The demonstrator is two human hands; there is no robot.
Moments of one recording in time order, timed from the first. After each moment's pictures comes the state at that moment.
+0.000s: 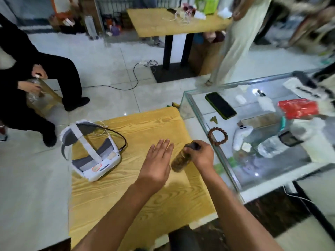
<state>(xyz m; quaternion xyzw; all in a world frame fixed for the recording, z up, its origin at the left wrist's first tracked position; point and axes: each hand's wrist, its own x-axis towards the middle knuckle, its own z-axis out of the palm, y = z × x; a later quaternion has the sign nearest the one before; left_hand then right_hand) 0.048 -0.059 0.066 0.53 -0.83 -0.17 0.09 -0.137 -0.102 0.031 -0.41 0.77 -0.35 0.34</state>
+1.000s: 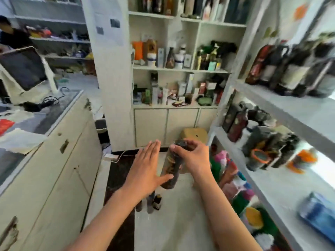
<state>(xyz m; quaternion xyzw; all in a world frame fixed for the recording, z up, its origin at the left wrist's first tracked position) -0.395 0.499 0.218 -0.08 -0.97 -0.19 0.10 -0.447 0.661 0.236 -0.02 0.77 -0.64 -0.07</state>
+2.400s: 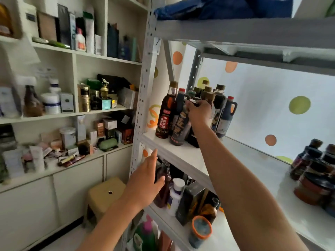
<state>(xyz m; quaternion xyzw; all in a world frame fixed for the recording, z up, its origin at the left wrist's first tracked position) -0.794 0.746 0.307 -0.39 -0.84 -0.37 0.07 -0.838 0.968 0.460 0.26 0.73 -0.43 -0.46</state>
